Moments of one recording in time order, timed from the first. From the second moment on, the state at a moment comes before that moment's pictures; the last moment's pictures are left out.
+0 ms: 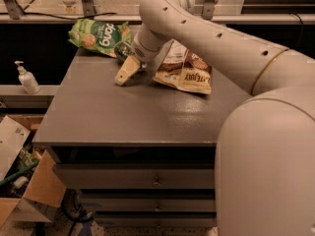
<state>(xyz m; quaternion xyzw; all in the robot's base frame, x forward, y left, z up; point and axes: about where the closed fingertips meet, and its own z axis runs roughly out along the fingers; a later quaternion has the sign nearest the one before) 0.752 0.060 0.811 -0.48 0.83 0.06 0.29</state>
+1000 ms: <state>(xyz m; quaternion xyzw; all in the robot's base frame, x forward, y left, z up) 0.744 0.024 0.865 -0.46 0.83 0.06 0.31</state>
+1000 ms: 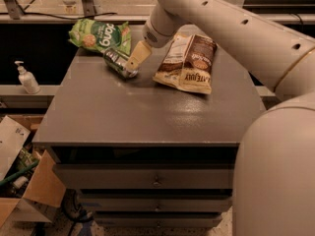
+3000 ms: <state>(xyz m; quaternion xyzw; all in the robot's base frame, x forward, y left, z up) 0.665 0.133 0.835 -0.54 0.78 0.16 0.27</state>
